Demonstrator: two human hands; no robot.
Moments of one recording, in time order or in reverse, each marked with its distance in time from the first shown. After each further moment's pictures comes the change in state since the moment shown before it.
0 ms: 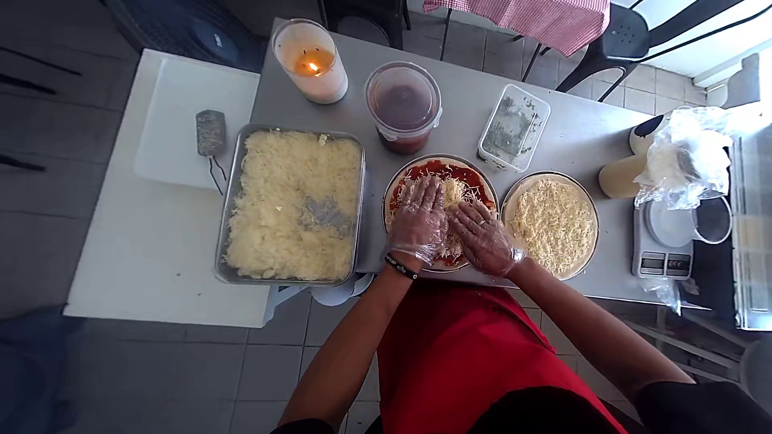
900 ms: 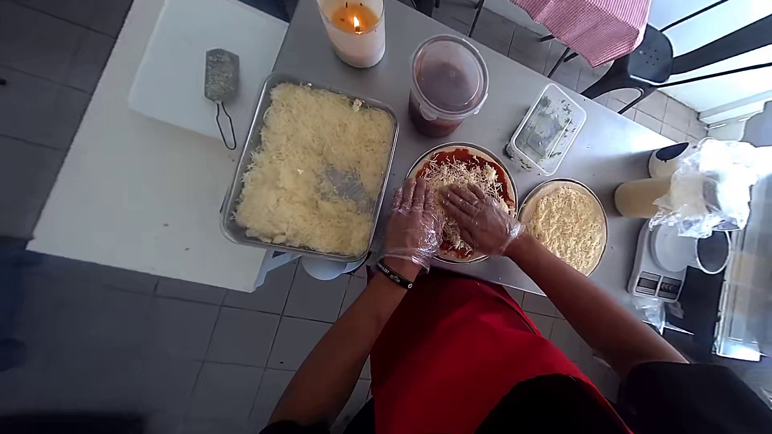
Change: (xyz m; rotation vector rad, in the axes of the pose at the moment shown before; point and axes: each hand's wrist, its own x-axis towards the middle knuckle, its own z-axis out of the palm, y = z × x) left_hand -0.043 -0.016 -0.019 -0.046 -0.087 -0.262; right_hand 0.061 -0.002 -0.011 -0.003 -0.241 -0.149
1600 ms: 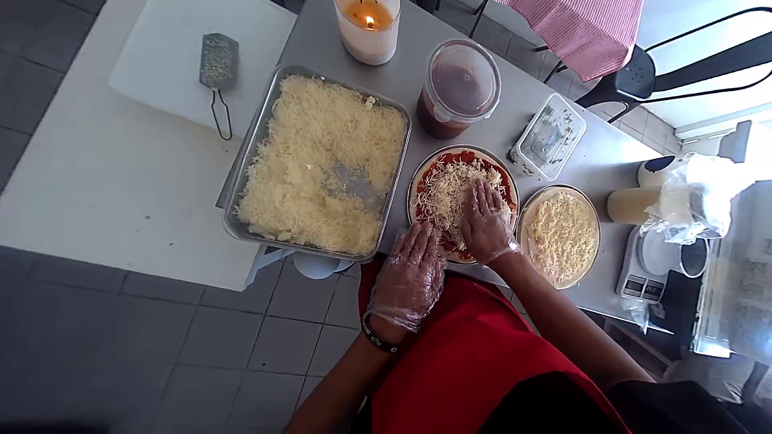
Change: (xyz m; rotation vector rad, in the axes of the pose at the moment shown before) left_hand -0.088 -0.004 0.000 -0.183 0.169 0.117; right_hand 0.006 -0.038 0.016 -0.069 0.100 0.546
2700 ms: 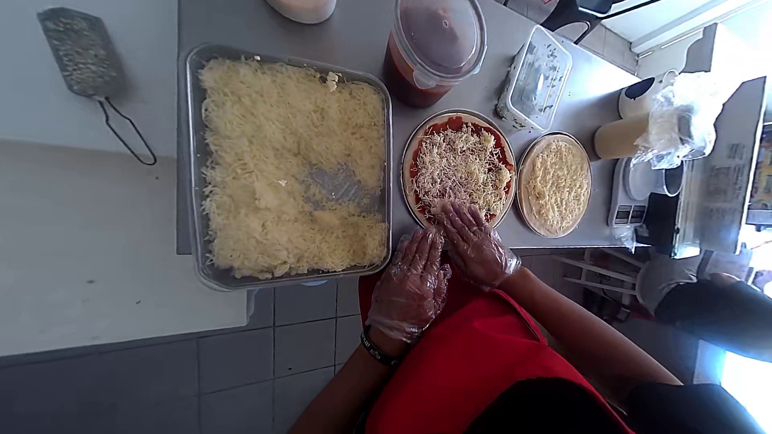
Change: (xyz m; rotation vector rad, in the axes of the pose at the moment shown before) left_hand -0.020 -0.040 -0.018 -0.157 -0.094 0.198; right_hand -0.066 -0.060 0.022 0.068 0.030 -0.174
